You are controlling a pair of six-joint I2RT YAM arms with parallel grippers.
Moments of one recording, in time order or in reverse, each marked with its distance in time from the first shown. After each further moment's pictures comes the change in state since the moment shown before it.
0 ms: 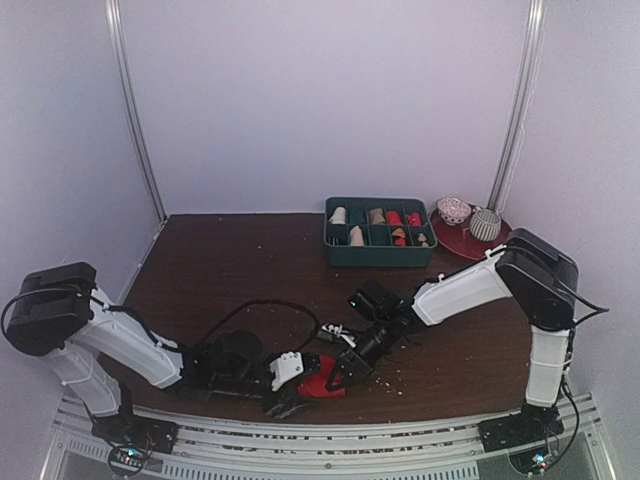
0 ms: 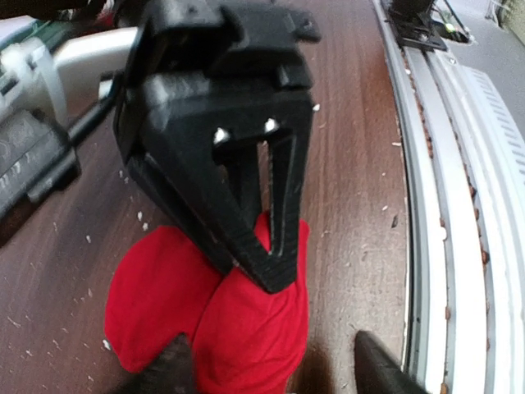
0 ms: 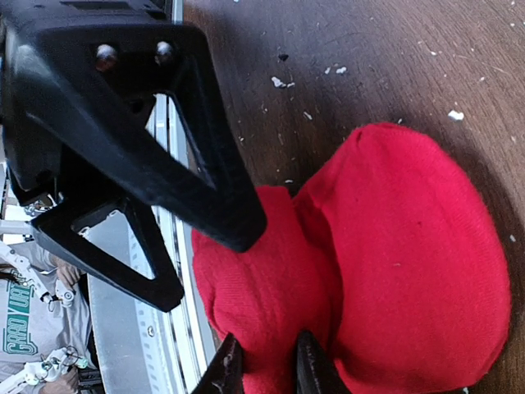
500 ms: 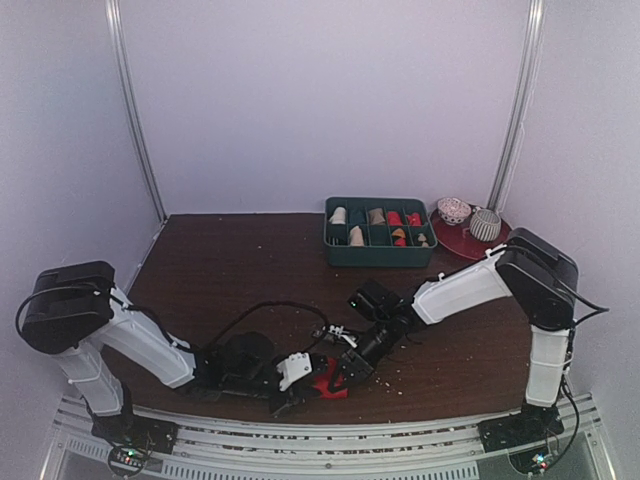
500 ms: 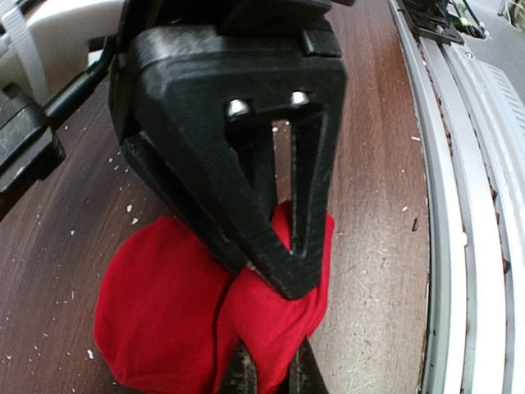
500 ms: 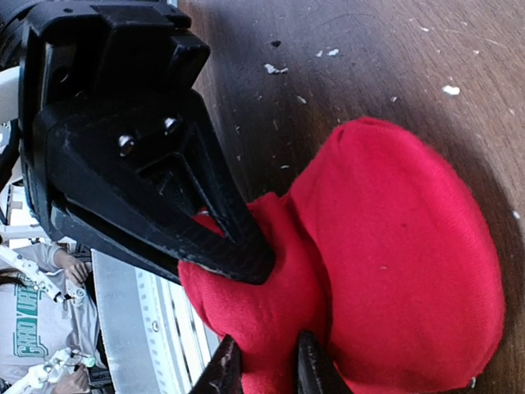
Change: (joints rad) left arm 0.001 0.097 0.049 0.003 -0.006 -0.034; right arm -0.005 0.000 0.008 -0.042 -0.008 0.002
